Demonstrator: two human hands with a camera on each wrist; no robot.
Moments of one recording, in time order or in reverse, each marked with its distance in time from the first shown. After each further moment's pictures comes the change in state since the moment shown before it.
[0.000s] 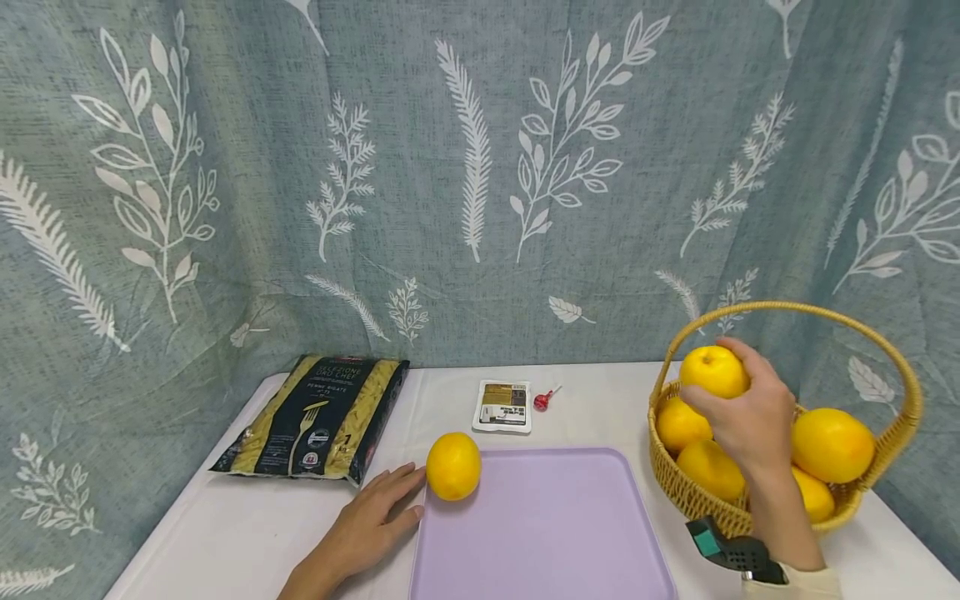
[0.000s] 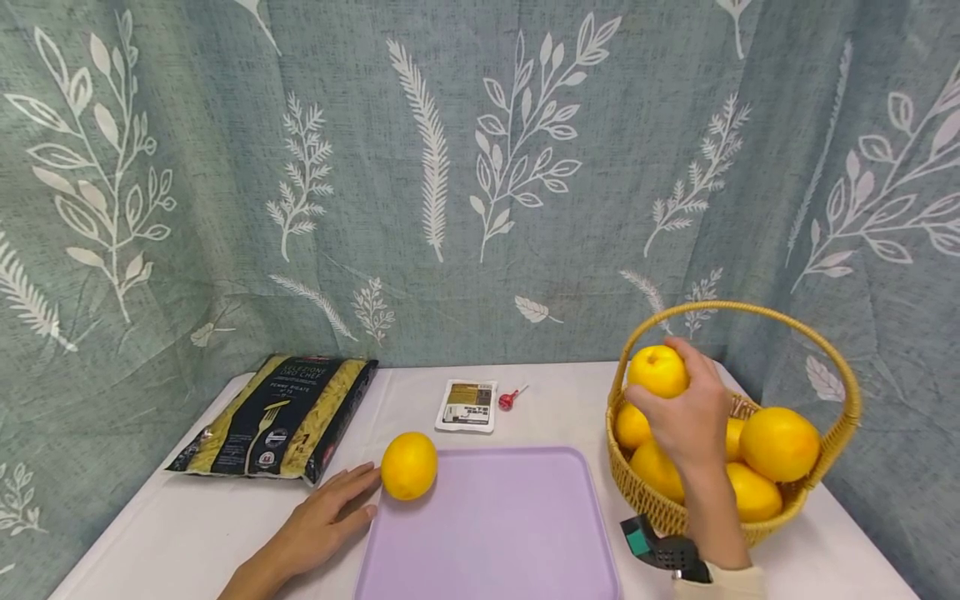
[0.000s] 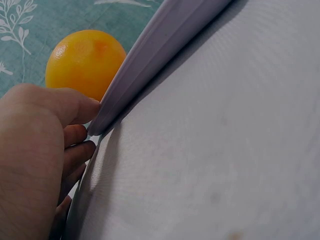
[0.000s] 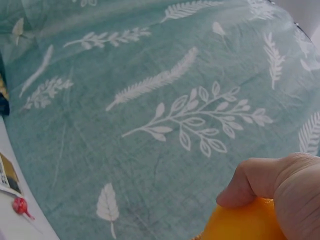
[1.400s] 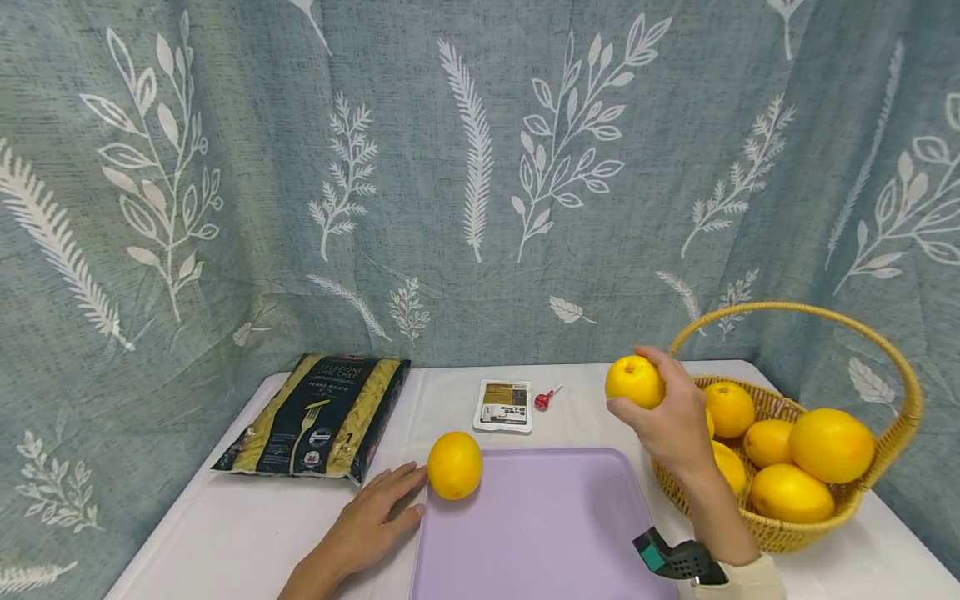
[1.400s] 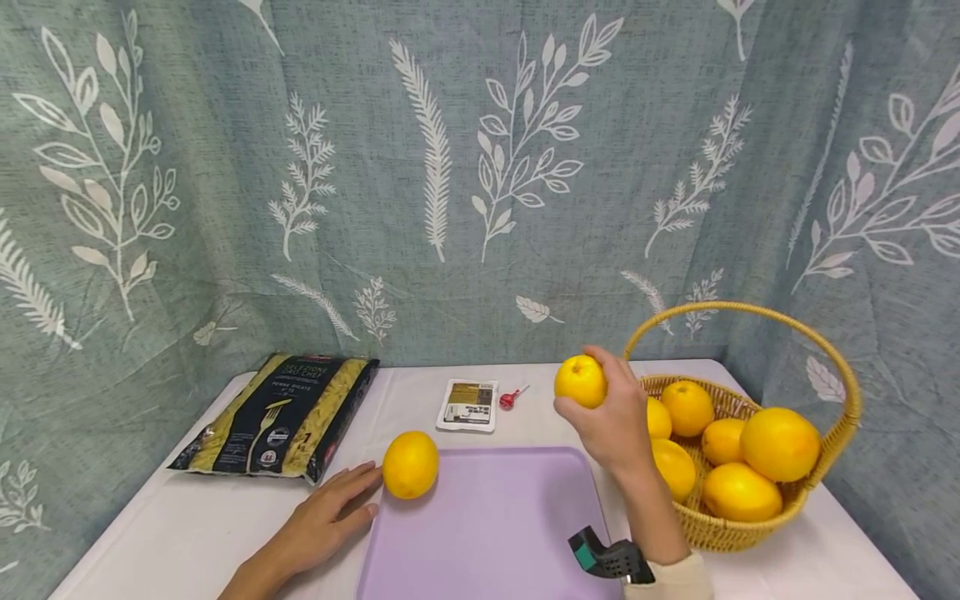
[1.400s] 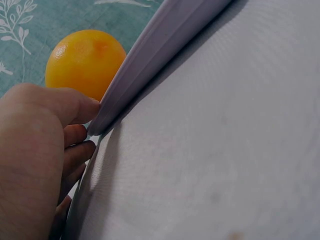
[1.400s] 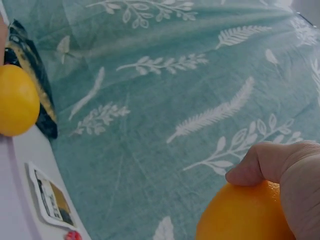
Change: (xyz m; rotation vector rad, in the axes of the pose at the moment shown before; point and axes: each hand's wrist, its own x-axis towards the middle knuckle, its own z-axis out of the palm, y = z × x) left_hand 0.000 0.003 -0.002 -0.013 -0.007 -0.003; right_hand -0.024 -0.023 0.055 0.085 -0.201 -0.191
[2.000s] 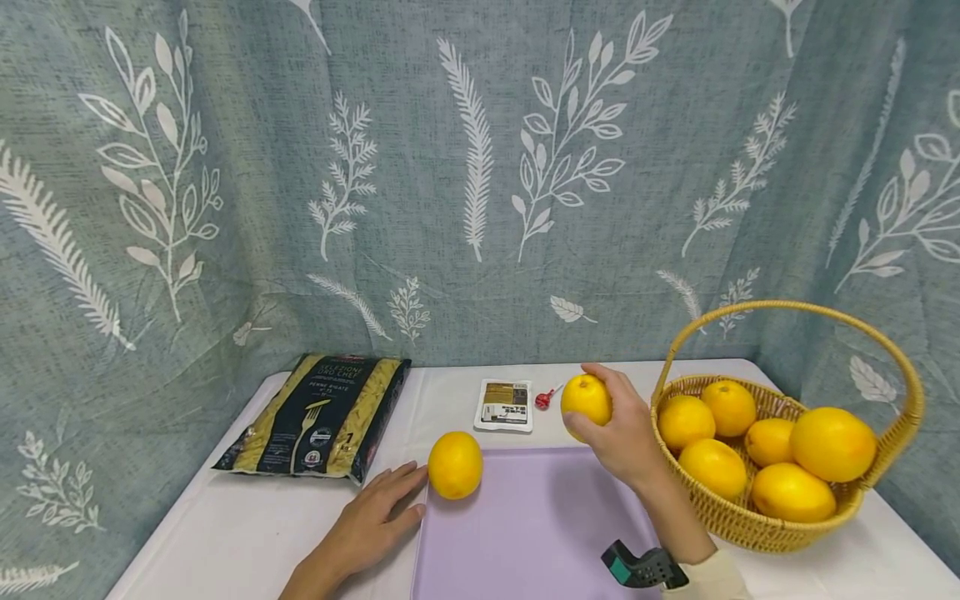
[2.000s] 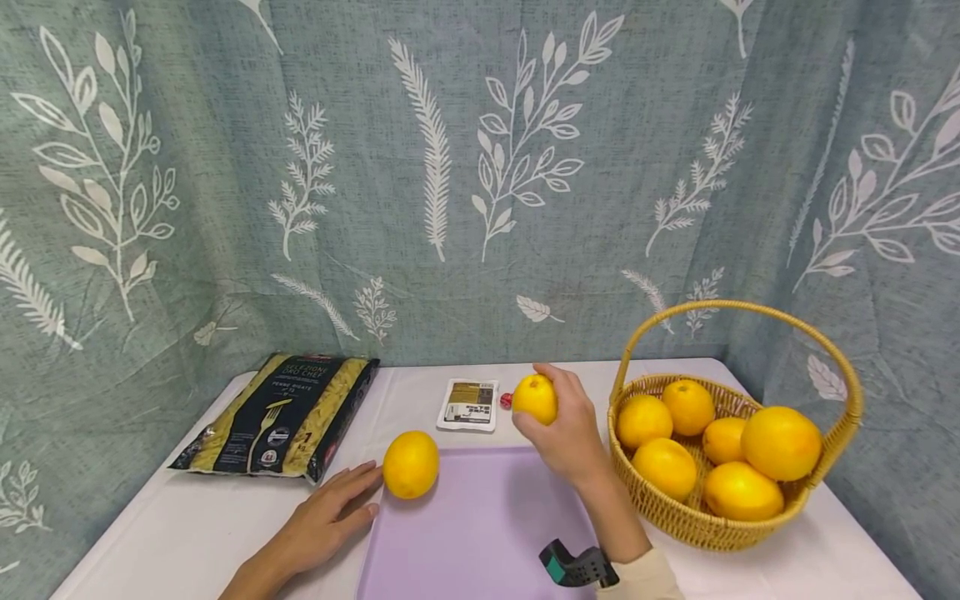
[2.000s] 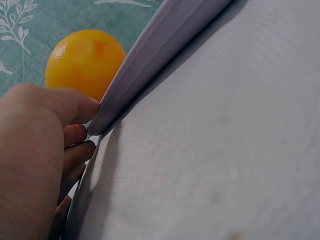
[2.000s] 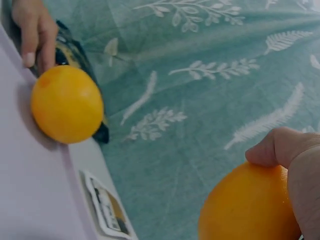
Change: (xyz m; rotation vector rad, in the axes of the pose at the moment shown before) left_hand -0.001 0.000 0.001 0.004 0.008 0.003; right_hand -0.009 0.006 0.050 0.092 -0.155 -0.047
